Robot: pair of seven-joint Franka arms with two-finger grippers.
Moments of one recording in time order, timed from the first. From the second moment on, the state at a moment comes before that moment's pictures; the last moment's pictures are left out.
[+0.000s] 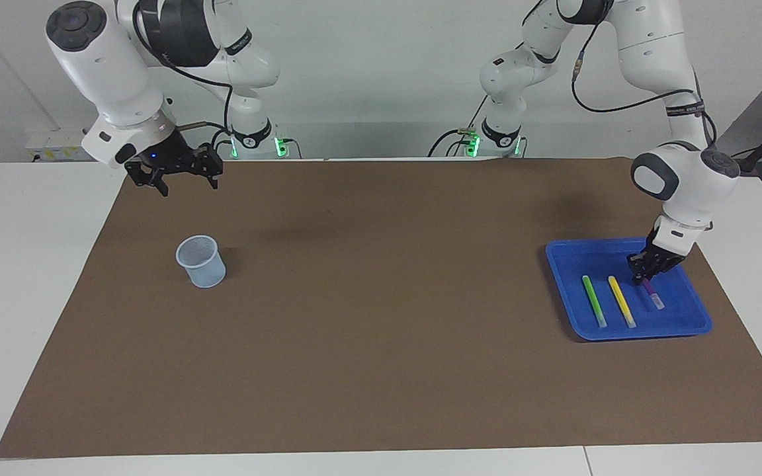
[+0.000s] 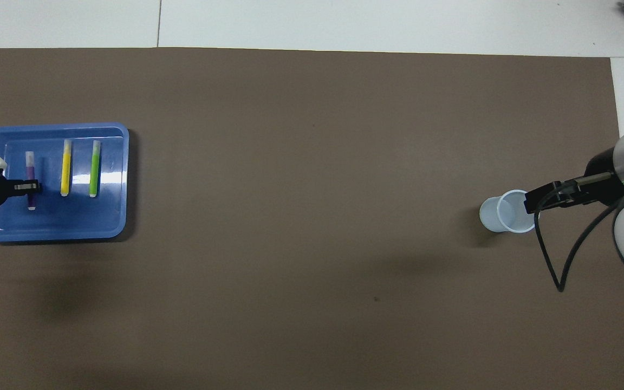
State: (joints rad) left arm 0.40 0.28 -0.11 -2.10 -0.04 2.57 0.30; right arm -0.04 -0.03 0.07 -1.72 0.01 1.58 -0.11
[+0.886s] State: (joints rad) left arm 0.40 0.30 -0.11 -2.09 -0.04 2.61 0.29; right arm -0.04 -0.03 0.07 -1.72 0.00 1.58 -0.11
